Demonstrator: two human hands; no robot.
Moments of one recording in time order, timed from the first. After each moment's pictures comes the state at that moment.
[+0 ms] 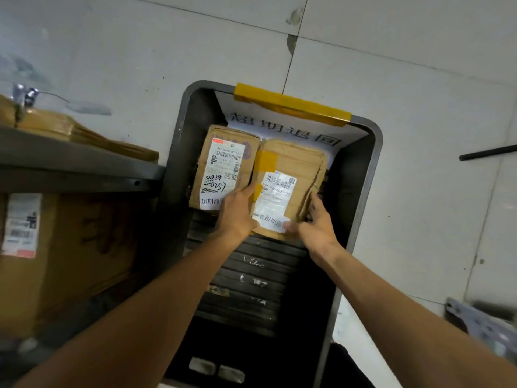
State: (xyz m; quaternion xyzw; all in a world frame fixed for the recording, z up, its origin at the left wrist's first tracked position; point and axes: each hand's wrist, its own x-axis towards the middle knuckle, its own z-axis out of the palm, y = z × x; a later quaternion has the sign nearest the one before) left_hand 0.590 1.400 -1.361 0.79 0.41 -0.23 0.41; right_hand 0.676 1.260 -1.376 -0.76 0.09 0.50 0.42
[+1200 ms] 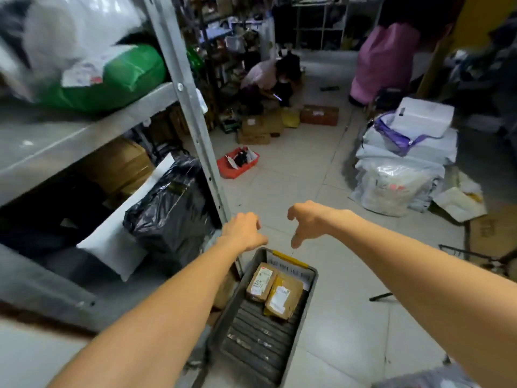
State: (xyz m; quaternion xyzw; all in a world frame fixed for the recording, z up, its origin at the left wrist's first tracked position) left_hand 0.498 1.261 -0.592 0.87 0.45 -0.08 0.19; right_hand 0.649 1.178 -0.558 -0.79 -0.55 0.27 -0.05
